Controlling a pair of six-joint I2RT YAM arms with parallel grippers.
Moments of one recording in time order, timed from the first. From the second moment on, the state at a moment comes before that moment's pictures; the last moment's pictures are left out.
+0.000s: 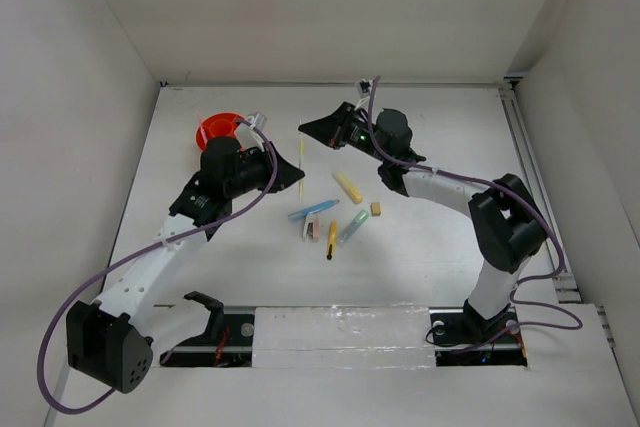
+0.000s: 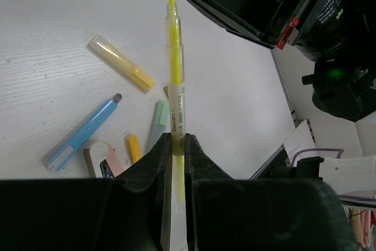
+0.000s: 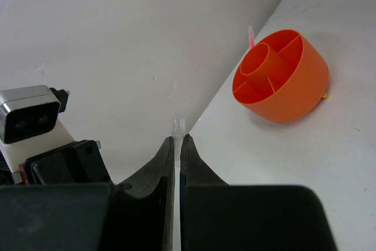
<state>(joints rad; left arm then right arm) -0.40 1.04 0.84 -0.17 0.40 -0.61 0.61 1.78 1.16 0.76 -0.42 0.93</state>
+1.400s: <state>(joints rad) -0.40 1.07 0.84 -0.17 0.40 -0.61 0.60 1.78 1.17 0.76 -0.44 0.94</state>
